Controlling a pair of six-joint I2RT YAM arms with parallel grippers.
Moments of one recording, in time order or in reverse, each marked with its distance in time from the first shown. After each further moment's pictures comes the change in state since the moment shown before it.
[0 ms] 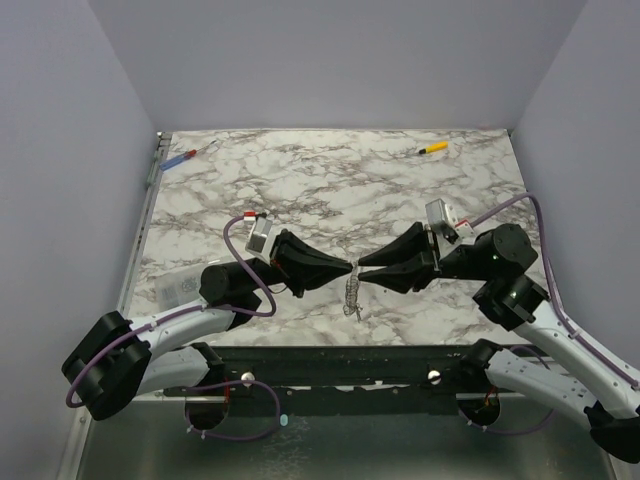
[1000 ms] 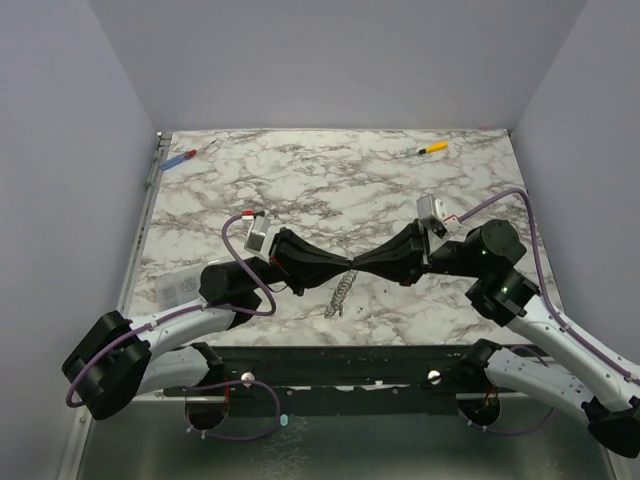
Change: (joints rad) left arm -0.002 0.003 0.009 0.005 -0.022 -0.001; right arm 0.000 0.050 -0.021 0.029 0.048 -0.016
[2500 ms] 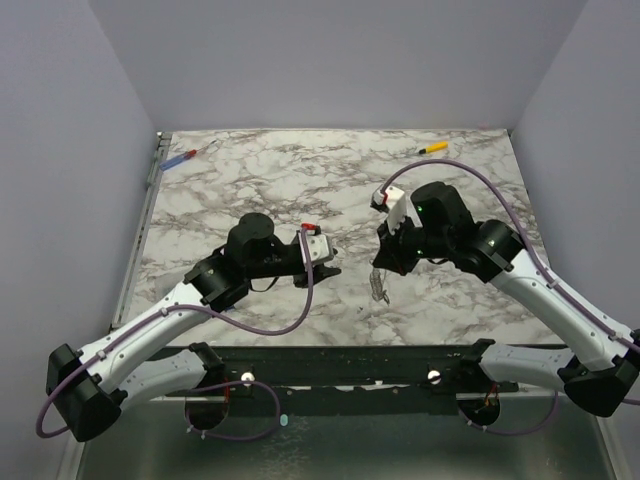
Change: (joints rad) left arm 0.002 -0.173 0.380 -1.619 -0.097 1.157; right arm 0.006 0.295 0.421 -1.069 0.502 -0.205
